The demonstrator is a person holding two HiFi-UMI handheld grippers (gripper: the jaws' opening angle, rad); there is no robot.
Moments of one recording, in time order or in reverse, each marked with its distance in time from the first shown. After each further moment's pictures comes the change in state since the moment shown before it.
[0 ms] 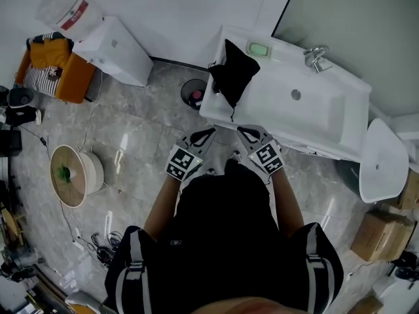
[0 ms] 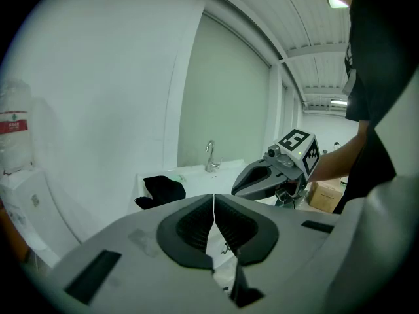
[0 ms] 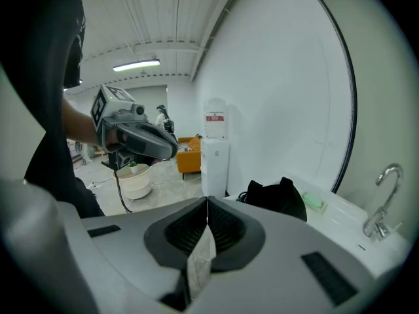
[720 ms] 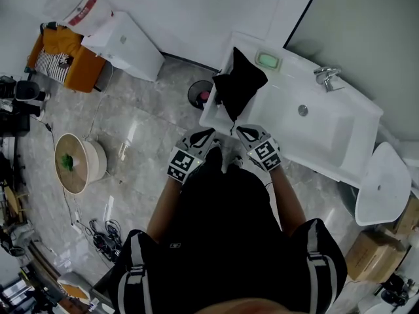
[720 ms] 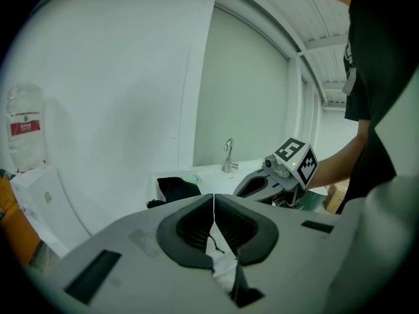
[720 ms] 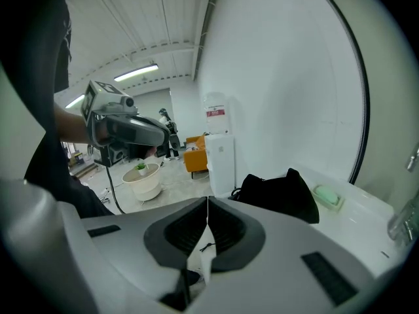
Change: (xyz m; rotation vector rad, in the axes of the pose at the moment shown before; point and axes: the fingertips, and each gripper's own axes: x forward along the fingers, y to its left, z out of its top) left arm 0.045 0.040 0.019 -0.050 0.032 0.135; right arm 0.044 -0.064 -0.015 0.062 0.020 0.134
